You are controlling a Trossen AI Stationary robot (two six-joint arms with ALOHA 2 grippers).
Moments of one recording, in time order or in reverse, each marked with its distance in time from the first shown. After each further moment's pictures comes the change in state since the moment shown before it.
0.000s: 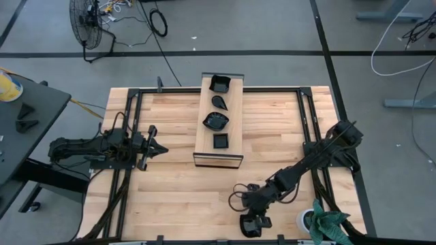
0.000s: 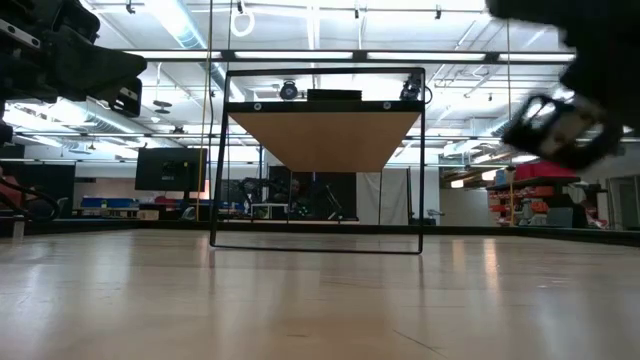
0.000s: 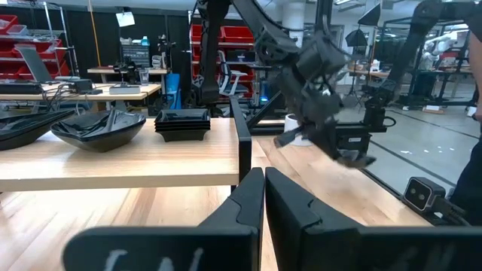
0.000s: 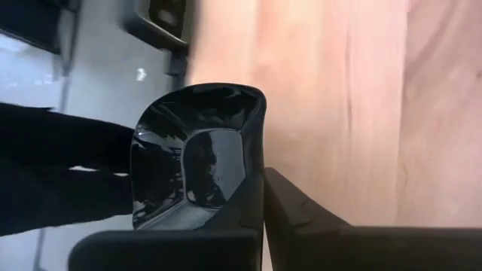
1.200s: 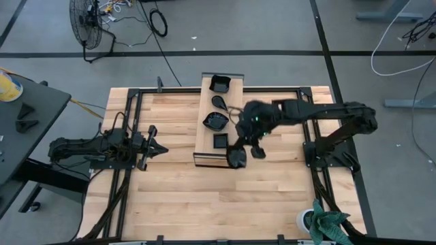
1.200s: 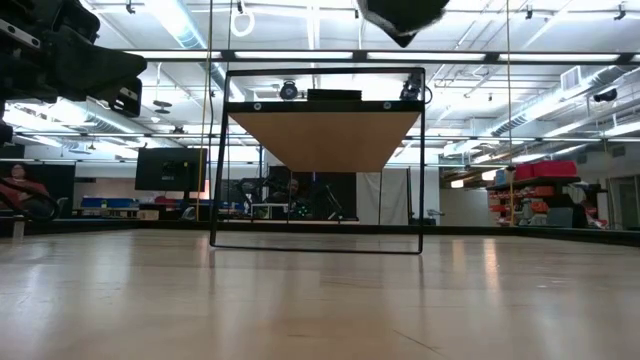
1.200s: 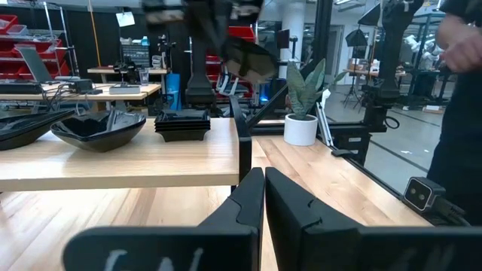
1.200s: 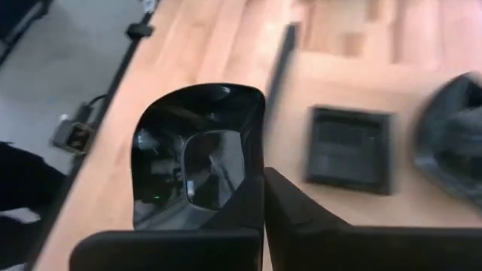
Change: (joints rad) left arm 0.000 0.000 0.000 0.000 0.000 0.000; right arm -0.615 -0.299 0.419 -0.638 -0.132 -0.728
